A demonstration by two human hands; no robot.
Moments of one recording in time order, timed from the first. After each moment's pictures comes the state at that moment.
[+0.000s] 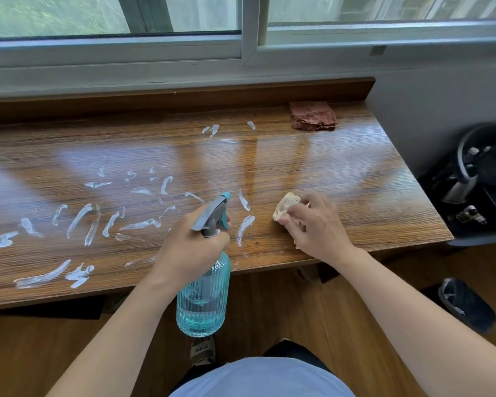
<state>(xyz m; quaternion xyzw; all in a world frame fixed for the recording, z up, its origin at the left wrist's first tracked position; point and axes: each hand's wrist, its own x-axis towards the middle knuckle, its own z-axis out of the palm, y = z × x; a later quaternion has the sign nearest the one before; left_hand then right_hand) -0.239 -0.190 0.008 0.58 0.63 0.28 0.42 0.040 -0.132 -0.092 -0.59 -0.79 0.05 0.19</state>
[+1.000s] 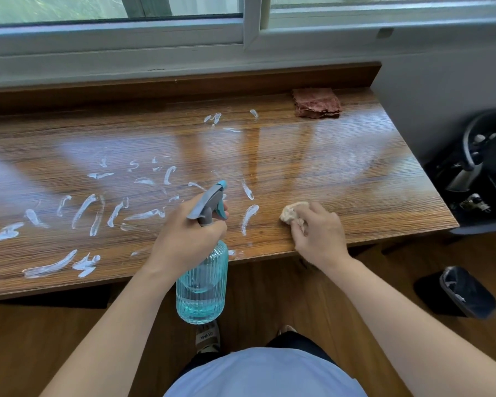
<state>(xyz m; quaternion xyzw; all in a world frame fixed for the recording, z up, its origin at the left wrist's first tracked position) -0.252 -0.190 0.005 0.58 0.64 0.28 0.42 0.015 -0.171 -0.090 -0.65 -0.72 0.10 0.19</state>
